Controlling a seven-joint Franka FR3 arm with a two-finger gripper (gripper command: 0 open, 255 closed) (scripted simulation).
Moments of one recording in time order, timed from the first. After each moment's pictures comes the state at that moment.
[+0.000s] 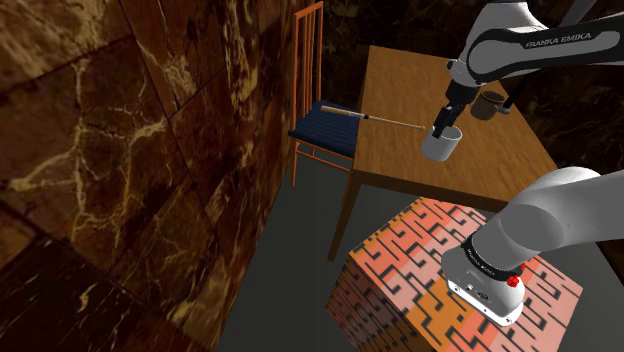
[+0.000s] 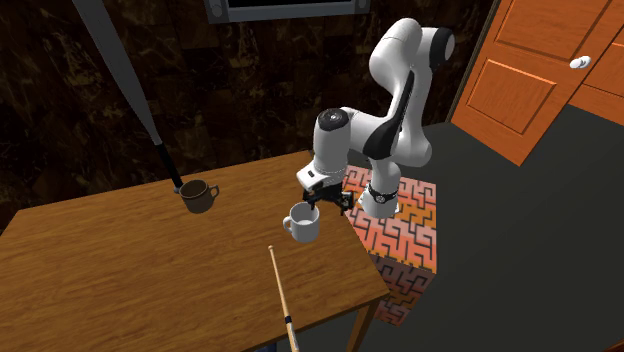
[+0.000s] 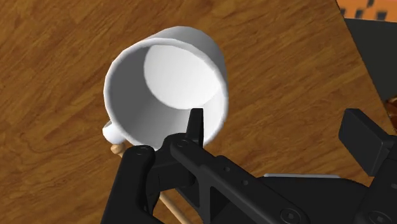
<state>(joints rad) -0.12 -0.60 -0.31 -2.66 -0.23 2.02 -0.37</state>
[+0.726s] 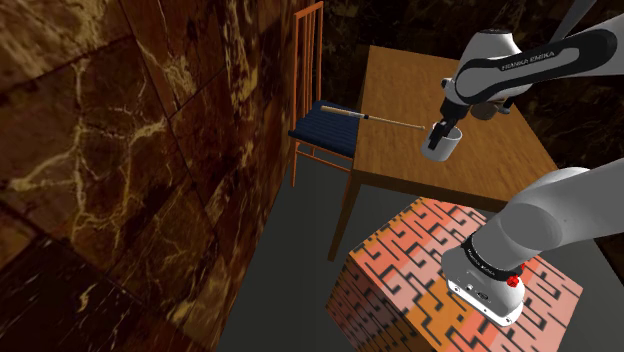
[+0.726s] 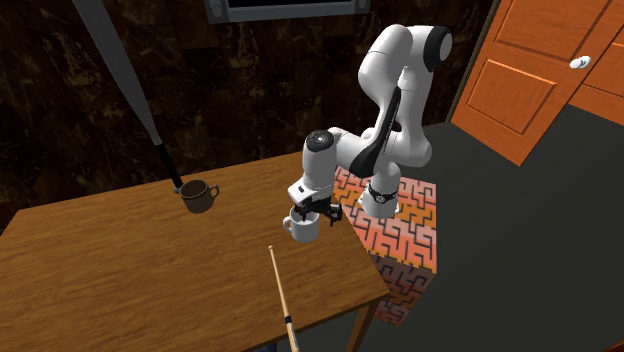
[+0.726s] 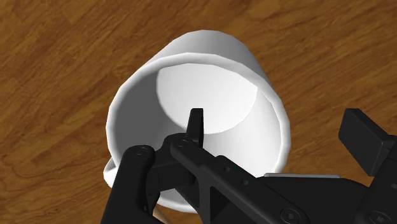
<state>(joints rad) -0.13 -0.45 -0.39 -2.72 -0.27 2.24 -0.44</state>
